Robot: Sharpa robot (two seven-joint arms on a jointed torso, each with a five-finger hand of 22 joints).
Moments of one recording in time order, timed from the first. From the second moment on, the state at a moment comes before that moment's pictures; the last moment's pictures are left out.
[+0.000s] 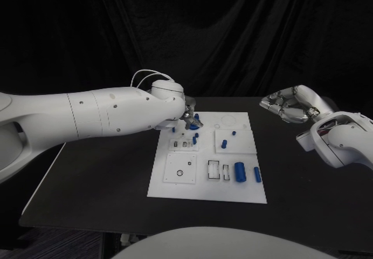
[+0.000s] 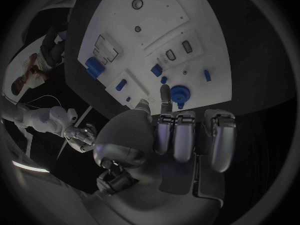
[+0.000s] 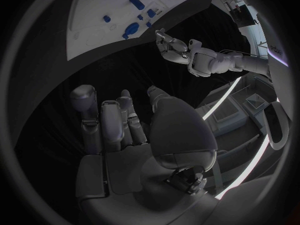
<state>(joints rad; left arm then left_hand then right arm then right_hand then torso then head) 1.41 -0.55 -0.21 1.37 -1.28 0.21 -0.62 1.07 0.20 -0.17 0.26 0.13 0.95 0.03 0.57 0.64 1.47 -0.02 1.57 1.31 1.47 -0.08 1.57 1.31 0.01 1.47 0.04 1.57 1.31 1.32 -0.94 -0.25 1.50 -0.88 -0.59 0.21 1.18 -0.04 0.16 0.28 0.19 0.94 0.15 0.11 0.16 0.97 0.07 1.11 1.02 1.41 0.01 1.27 1.31 0.12 1.27 0.11 0.92 1.31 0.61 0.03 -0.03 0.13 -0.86</state>
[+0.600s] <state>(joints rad) 1.37 -0.55 -0.21 1.35 -1.28 0.21 -0.62 1.04 0.20 -0.17 0.27 0.12 0.95 0.03 0.55 0.67 1.47 -0.02 1.57 1.31 1.47 -0.08 1.57 1.31 0.01 1.47 0.04 1.57 1.31 1.32 -0.99 -0.25 1.49 -1.07 -0.59 0.18 1.29 -0.06 0.13 0.25 0.16 0.94 0.14 0.11 0.17 0.97 0.06 1.05 0.93 1.39 0.01 1.24 1.27 0.12 1.28 0.11 0.88 1.31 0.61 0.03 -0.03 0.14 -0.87</state>
